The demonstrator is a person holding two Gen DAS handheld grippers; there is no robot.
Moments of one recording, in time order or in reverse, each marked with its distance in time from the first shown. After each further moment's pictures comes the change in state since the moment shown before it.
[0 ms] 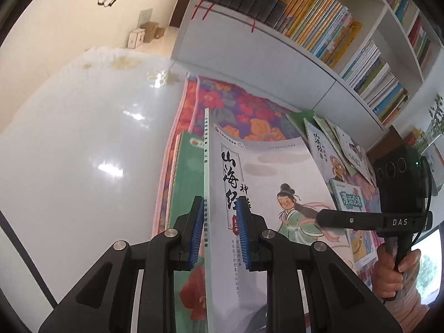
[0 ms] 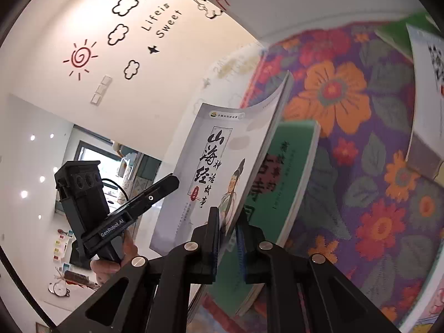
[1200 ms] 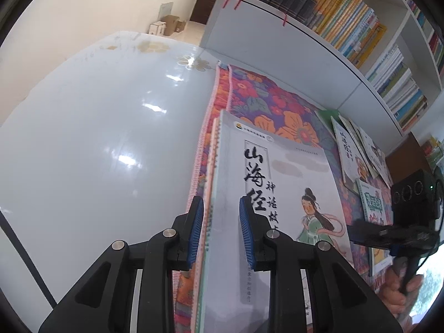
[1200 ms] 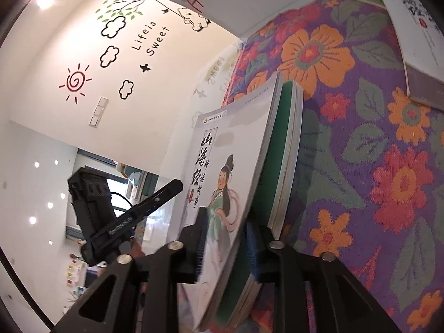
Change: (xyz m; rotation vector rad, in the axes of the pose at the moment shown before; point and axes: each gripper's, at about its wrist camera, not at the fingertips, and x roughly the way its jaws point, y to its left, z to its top) left arm 0.010 0.034 -0.010 -0.067 0.011 0.091; right arm 0.002 -0.026 -0.032 0.133 -0.078 0.077
